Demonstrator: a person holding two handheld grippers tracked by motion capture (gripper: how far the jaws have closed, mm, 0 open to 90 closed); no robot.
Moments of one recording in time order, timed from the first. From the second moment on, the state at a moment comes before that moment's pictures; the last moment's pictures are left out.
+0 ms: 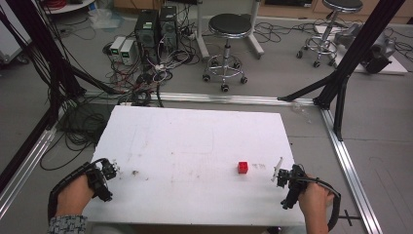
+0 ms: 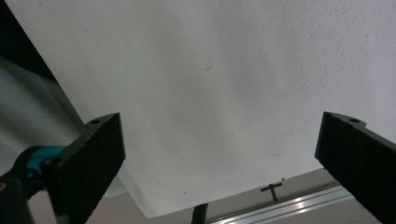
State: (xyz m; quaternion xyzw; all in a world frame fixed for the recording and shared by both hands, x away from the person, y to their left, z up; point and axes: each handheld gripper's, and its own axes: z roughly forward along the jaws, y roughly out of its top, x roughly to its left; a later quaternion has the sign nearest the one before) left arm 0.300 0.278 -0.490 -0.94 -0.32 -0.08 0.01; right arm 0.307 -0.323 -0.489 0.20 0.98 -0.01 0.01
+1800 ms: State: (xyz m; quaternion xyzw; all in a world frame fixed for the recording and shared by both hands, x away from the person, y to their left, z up) left arm 0.299 0.280 -0.481 -0.94 -0.32 -0.10 -0.02; right arm 0.327 -0.323 -0.516 0.14 0.99 0.00 0.04
